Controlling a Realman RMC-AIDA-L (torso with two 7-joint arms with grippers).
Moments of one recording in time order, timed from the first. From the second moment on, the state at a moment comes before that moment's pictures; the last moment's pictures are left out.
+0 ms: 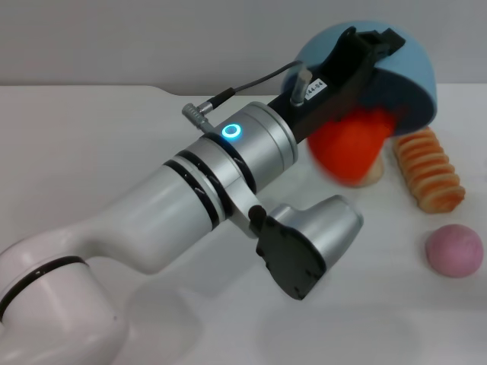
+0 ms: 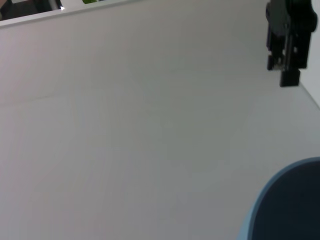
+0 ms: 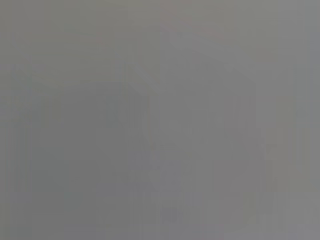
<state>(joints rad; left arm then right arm) -0.34 -2.08 2.28 1.30 2.89 -0.32 -1.54 0.28 2.07 -0.48 -0.27 -1.16 -1.35 0.67</state>
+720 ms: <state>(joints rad) -0.33 -2.07 2.10 1.40 2.08 -0.09 -1.55 0.26 2.06 -0.48 -0.47 -1.26 -1.38 1.11</state>
